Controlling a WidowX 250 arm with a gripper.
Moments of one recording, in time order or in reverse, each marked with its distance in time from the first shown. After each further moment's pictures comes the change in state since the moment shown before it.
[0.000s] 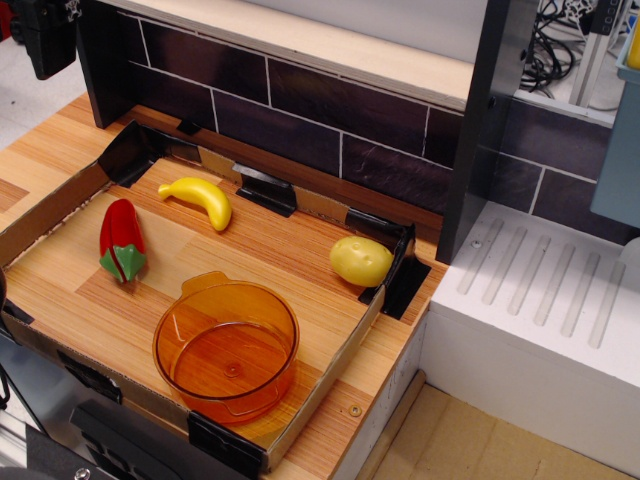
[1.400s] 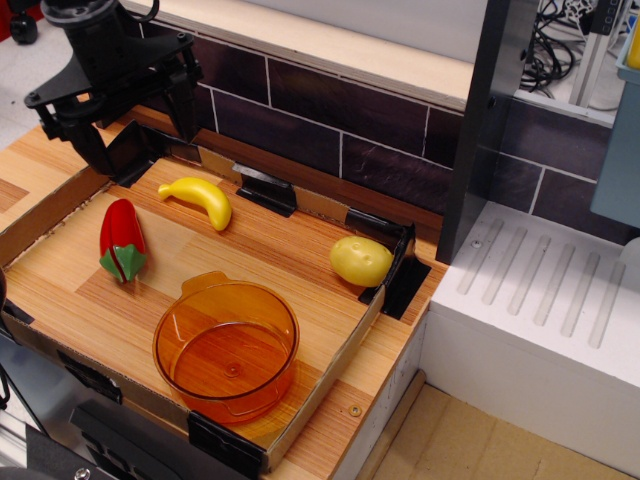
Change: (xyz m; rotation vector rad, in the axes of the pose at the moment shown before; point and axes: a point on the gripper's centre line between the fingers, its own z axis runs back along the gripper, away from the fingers) arm 0.020 -0.065 -0.062 -0.176 -0.128 0.947
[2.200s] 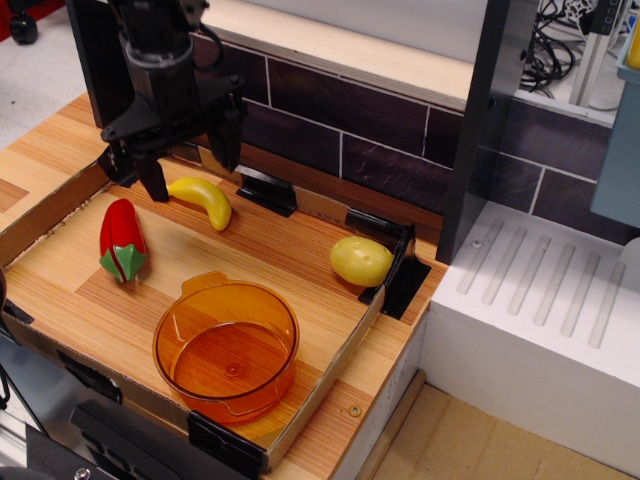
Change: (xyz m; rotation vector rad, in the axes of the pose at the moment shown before) arm 0.007 -0.017 -0.058 0.115 0.004 0.070
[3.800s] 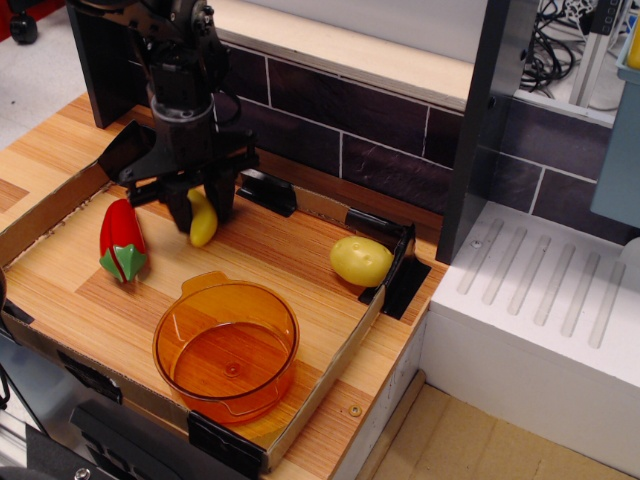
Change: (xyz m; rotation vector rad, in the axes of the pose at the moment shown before) arm -0.012 -0.001 -0.025 0.029 0.010 -0.106
